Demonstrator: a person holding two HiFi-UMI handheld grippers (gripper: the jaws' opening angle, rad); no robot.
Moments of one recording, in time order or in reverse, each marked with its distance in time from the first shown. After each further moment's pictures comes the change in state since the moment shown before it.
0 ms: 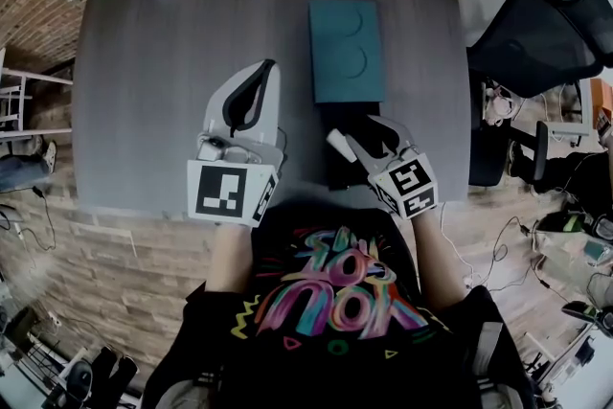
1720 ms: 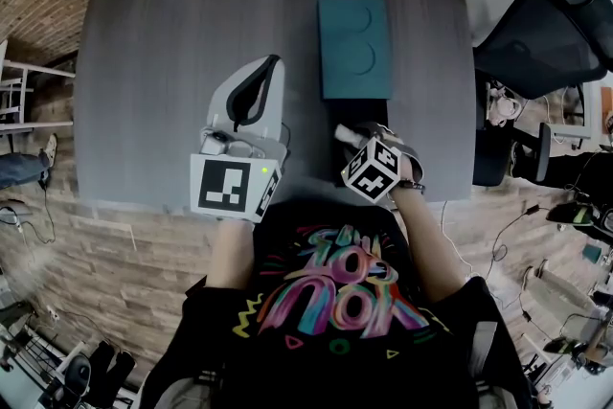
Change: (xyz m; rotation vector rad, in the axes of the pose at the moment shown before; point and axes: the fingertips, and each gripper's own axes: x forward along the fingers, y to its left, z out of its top) left arm -0.005 0.008 -0.004 -0.007 0.007 0.006; right arm 0.052 0.026 -0.094 -0.373 0.584 0.082
